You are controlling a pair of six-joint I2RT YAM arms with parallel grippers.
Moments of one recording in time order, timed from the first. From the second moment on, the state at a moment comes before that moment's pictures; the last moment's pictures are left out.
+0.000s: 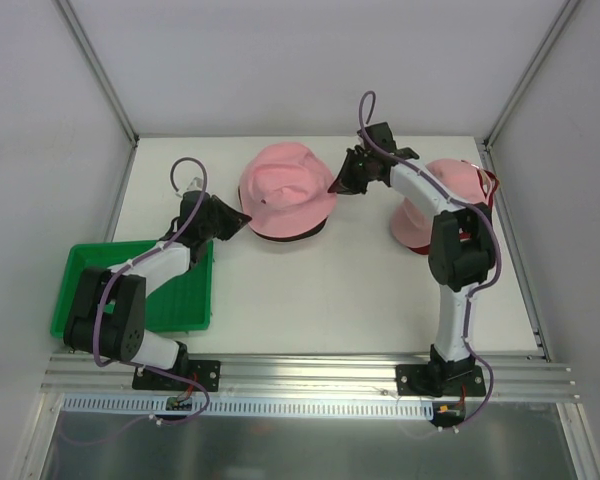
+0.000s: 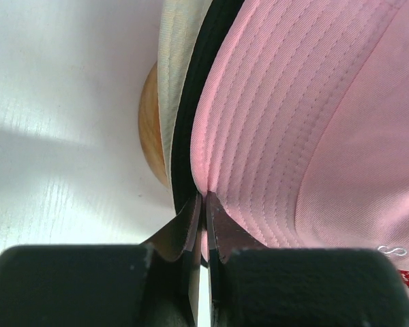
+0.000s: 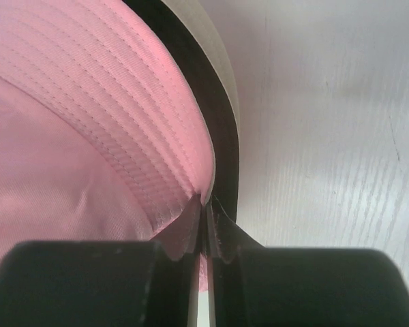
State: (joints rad) left arm -0.21 1.43 0.68 0.20 0.16 -0.95; right arm 0.36 2.03 1.71 -0.56 -0.33 0.64
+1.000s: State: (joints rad) left arm -0.21 1.39 0.67 0.04 0.17 -0.87; right arm 0.38 2.12 1.80 -0.59 -0.32 0.58
